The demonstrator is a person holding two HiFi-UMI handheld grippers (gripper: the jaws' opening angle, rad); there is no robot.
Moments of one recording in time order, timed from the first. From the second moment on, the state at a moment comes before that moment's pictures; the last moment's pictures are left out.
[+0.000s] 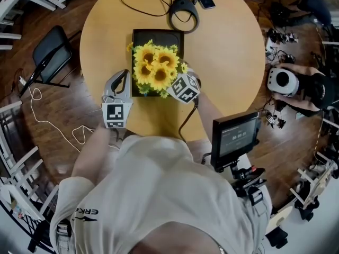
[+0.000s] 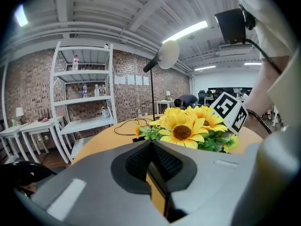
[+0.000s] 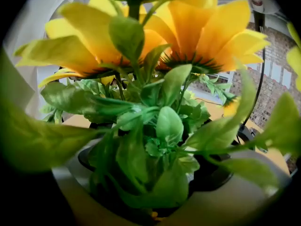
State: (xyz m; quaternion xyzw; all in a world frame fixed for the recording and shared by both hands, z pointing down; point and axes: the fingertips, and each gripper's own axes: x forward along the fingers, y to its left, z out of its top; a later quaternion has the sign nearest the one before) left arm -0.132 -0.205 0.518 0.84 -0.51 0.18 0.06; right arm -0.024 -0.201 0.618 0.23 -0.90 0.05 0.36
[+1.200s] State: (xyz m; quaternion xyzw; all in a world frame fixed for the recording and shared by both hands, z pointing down) left arm -0.128 -0.191 0.502 0.83 -0.52 0.18 0.05; right arm -0.003 -0.208 0.584 0.22 -0.91 0.03 0.35
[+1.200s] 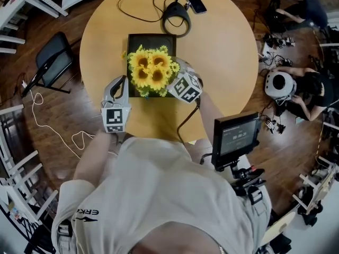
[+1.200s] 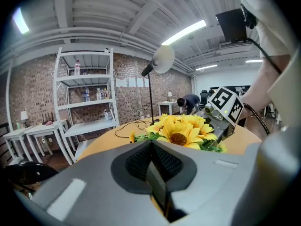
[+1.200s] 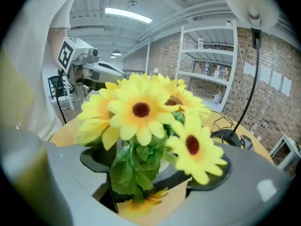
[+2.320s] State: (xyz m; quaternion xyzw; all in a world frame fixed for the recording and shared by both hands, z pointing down) left arm -0.128 -0.102 0.446 0.88 -0.47 0.10 0.00; right arm -0.003 -0.089 0.456 0.41 -0.90 0.06 0.18
